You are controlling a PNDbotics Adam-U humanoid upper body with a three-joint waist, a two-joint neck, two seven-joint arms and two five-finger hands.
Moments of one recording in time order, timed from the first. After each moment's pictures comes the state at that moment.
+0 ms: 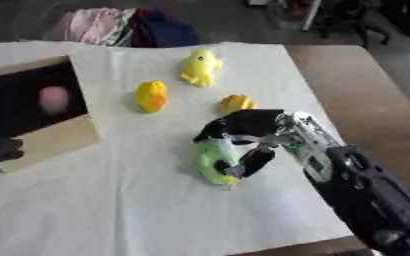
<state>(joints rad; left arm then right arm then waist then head) -0.17 0.20 -0.19 -1.92 0.00 -0.21 -0.22 -0.50 -0.56 0.26 -1.44 0.82 -0.68 0.49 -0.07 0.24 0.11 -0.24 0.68</state>
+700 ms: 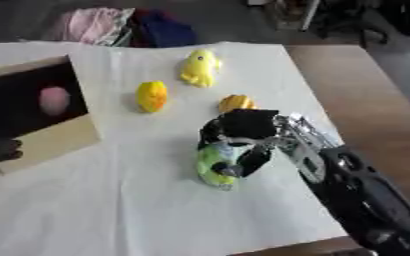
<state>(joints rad) -0.17 0.20 -0.19 -1.92 0.00 -0.21 -0.22 -0.50 -0.55 0.25 -1.42 0.82 -0.81 0.36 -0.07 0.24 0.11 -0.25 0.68</state>
